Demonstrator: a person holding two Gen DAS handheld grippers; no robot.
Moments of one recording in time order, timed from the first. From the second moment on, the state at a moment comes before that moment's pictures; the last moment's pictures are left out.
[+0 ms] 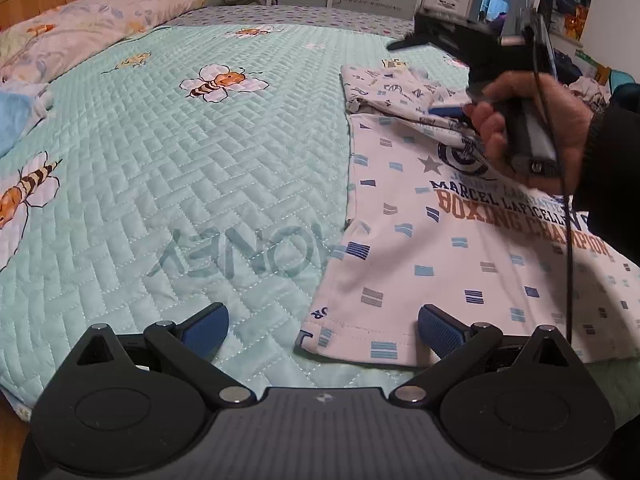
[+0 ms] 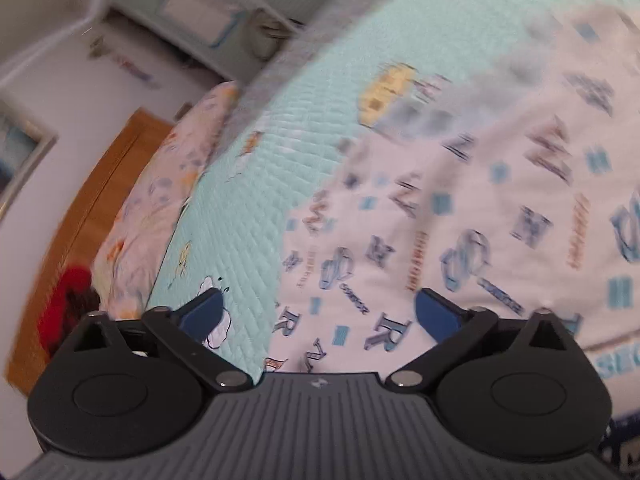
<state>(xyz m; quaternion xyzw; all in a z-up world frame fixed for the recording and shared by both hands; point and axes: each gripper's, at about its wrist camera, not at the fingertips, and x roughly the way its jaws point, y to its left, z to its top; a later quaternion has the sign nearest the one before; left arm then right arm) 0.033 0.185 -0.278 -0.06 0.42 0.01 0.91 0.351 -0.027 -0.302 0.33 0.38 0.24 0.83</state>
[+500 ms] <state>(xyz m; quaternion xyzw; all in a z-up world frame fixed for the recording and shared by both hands) 0.039 0.180 -0.275 -0.06 0.42 0.01 0.90 0.354 -0.226 -0.314 0.46 0.34 0.12 0.81</state>
